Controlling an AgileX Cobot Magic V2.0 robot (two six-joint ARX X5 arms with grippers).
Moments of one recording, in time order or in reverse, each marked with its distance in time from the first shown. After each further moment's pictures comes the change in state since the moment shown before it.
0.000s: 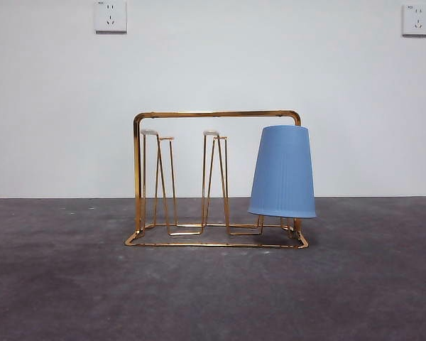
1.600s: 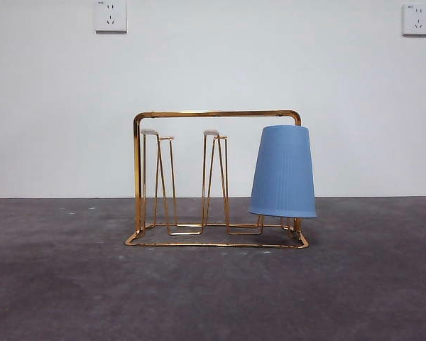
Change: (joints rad) left arm -0.002 0.274 -0.002 0.497 0.138 0.004; right arm 0.052 0.014 0.000 0.008 -0.164 0.042
